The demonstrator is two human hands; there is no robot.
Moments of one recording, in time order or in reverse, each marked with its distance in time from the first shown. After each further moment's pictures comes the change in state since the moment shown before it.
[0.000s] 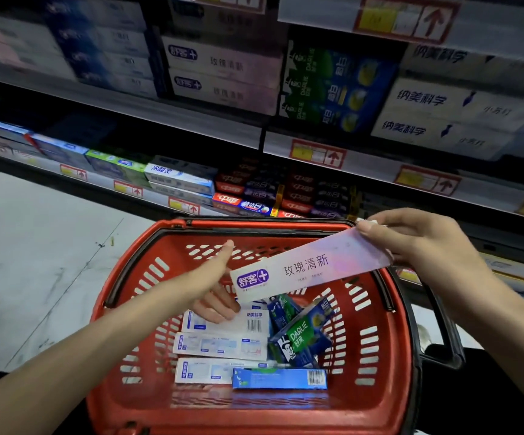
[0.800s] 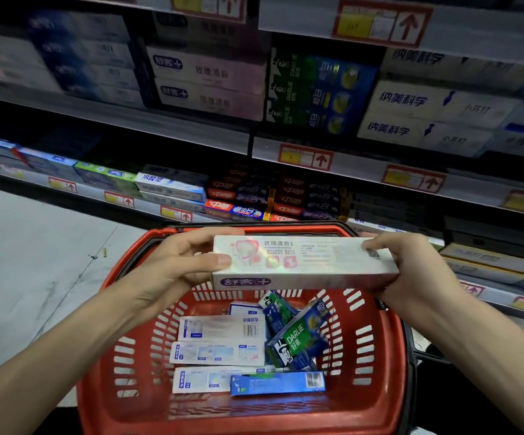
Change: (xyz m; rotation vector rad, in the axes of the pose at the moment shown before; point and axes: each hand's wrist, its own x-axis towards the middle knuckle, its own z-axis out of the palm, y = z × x) left_hand -0.054 0.008 -0.024 -0.370 -0.100 0.672; right_hand -0.007 0.010 0.021 0.688 0.066 0.518
